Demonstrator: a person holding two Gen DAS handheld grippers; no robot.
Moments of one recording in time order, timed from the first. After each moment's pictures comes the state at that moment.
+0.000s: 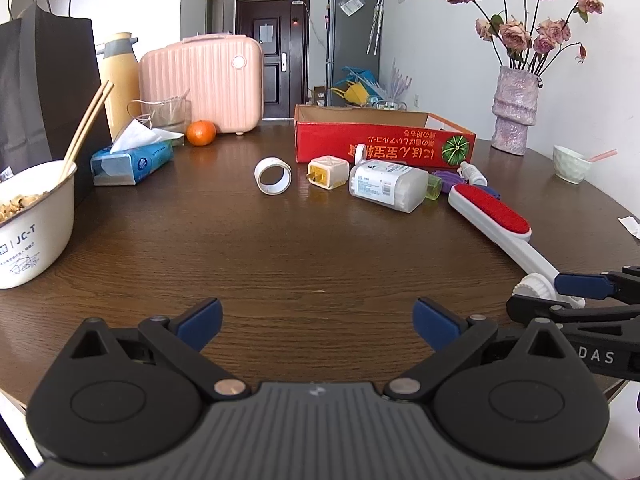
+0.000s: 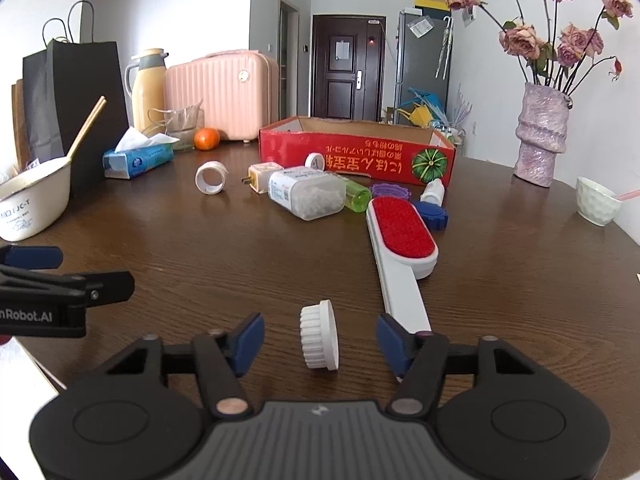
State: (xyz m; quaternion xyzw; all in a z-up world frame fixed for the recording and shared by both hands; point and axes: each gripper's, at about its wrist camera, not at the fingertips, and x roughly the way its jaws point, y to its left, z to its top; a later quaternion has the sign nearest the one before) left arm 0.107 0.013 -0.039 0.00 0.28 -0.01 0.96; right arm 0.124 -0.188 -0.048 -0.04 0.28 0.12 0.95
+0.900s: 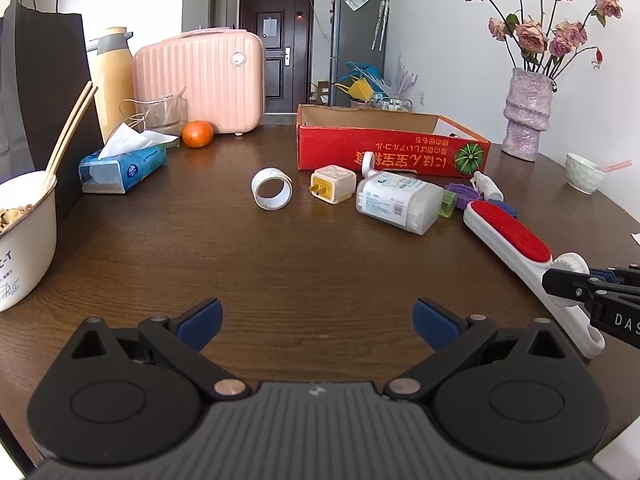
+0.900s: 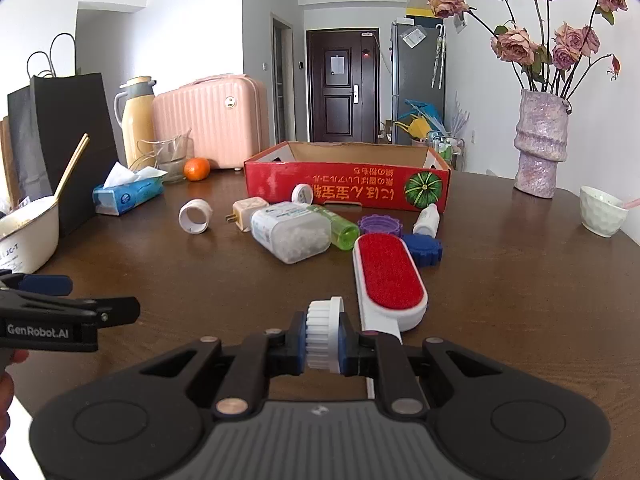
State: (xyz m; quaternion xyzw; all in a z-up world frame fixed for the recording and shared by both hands) left arm 0.150 0.013 -0.031 -0.01 0.28 0.00 0.96; right arm 0.160 -0.205 -0.029 -0.01 0.25 0.12 0.96
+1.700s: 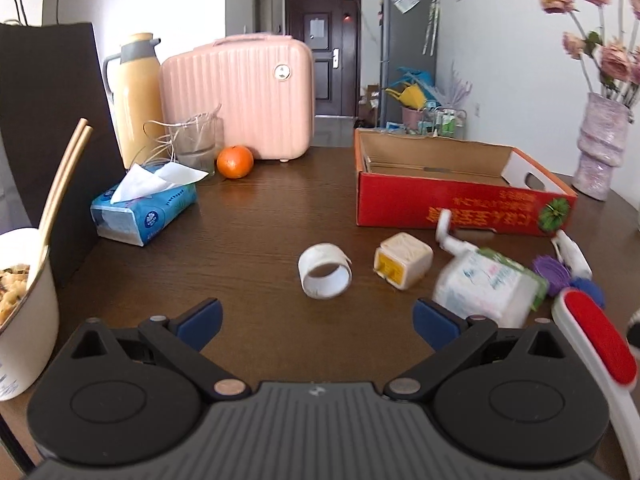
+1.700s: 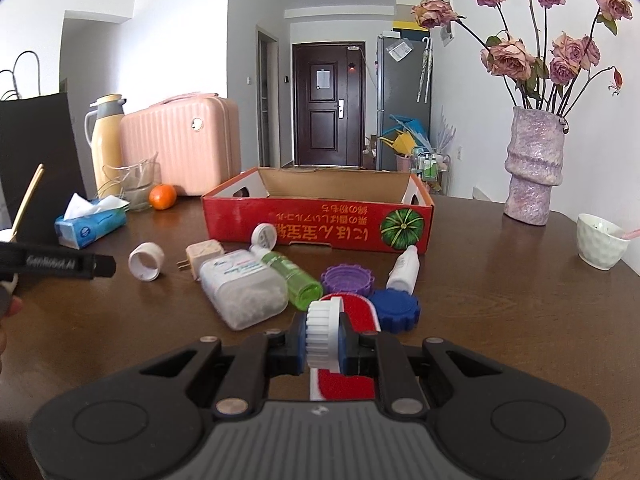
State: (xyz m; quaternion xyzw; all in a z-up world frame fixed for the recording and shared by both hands) left arm 0.270 0.036 -0.003 -0.01 0.29 0.08 0.95; right arm 0.237 -0.220 -0.014 -0.01 0.23 0.10 0.97
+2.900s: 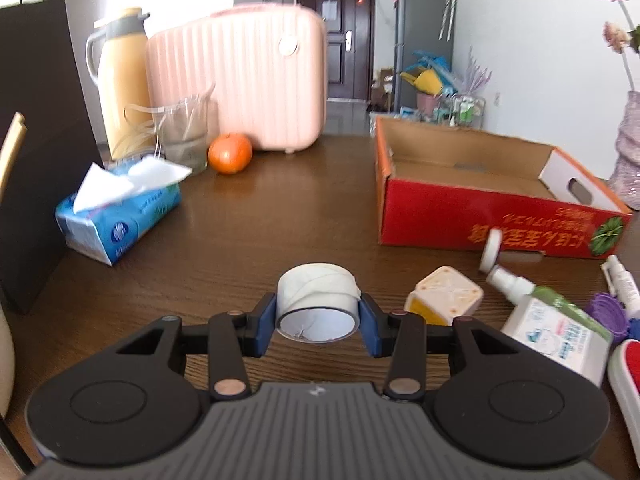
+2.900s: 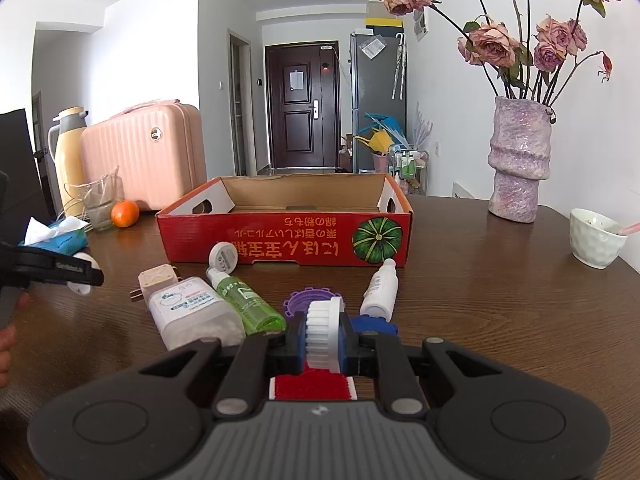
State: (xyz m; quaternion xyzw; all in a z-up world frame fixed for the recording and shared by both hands) left arm 0.348 0.048 -0.021 -0.02 0.31 0.09 0.95; right arm 0.283 -0.229 -0.017 0.01 0.23 0.07 0.97
